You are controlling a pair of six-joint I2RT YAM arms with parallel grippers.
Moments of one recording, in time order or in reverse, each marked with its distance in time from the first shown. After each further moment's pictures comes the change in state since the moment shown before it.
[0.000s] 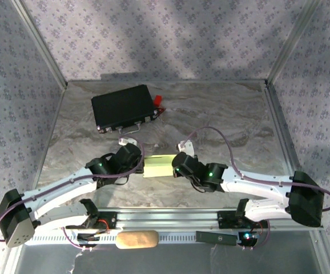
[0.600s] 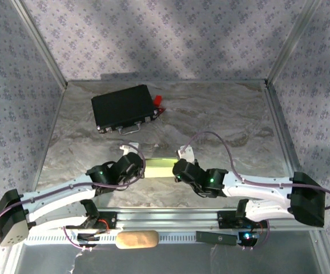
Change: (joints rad) left arm -0.108 -0.046 -0.090 0.100 -0.150 0.027; right arm 0.063 -0.034 -0.060 0.023 0.050 -0.011
